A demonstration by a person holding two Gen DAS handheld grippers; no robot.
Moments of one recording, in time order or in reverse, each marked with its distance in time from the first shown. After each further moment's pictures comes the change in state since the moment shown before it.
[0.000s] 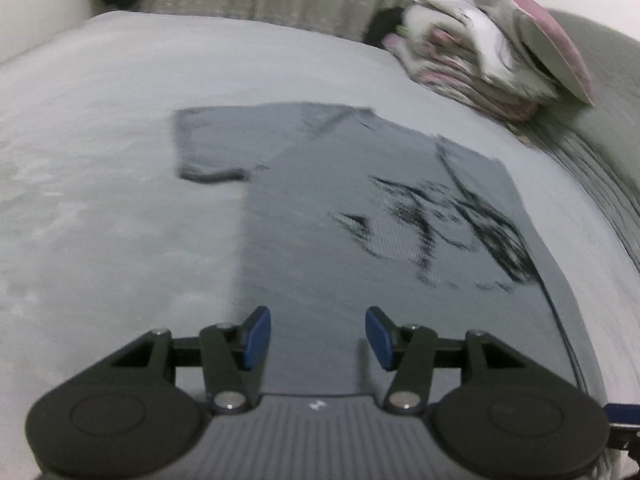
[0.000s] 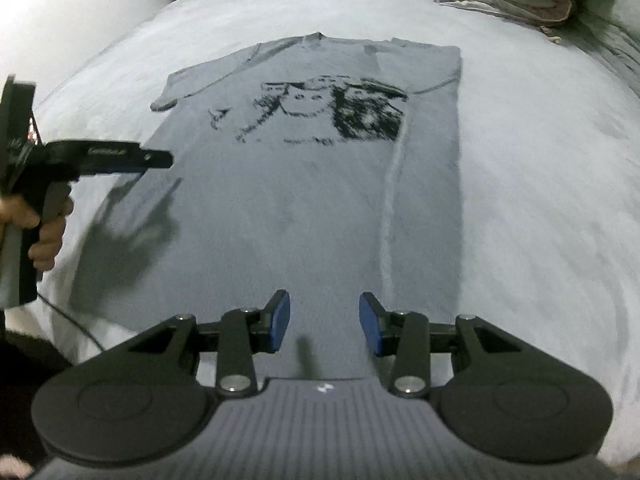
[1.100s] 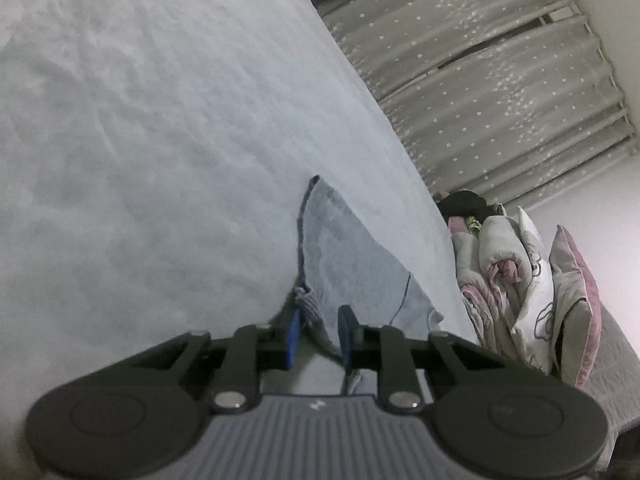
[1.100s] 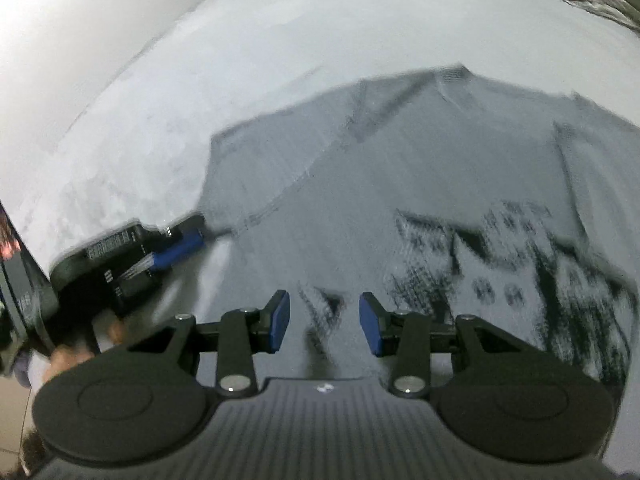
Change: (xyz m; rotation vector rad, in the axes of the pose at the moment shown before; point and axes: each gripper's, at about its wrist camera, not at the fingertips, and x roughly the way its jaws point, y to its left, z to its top) left arm 0.088 0.106 0.038 -0.744 -0.262 -0.173; right arm 0.161 0.083 0.211 -0.025 0.102 0.226
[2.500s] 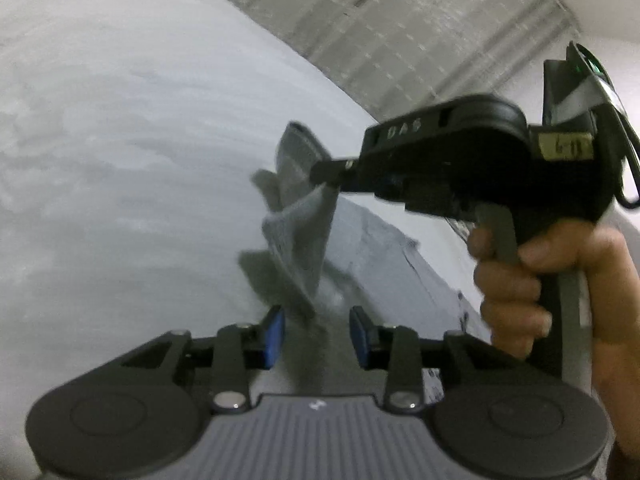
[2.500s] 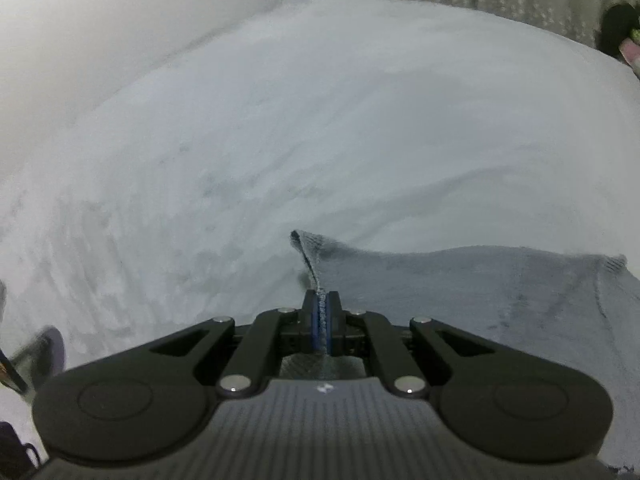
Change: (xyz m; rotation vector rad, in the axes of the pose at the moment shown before) left arm 0.005 -0.039 -0.011 0.351 0.138 -0.058; right arm 0.101 0.071 0.107 -0.241 -0.106 0.032
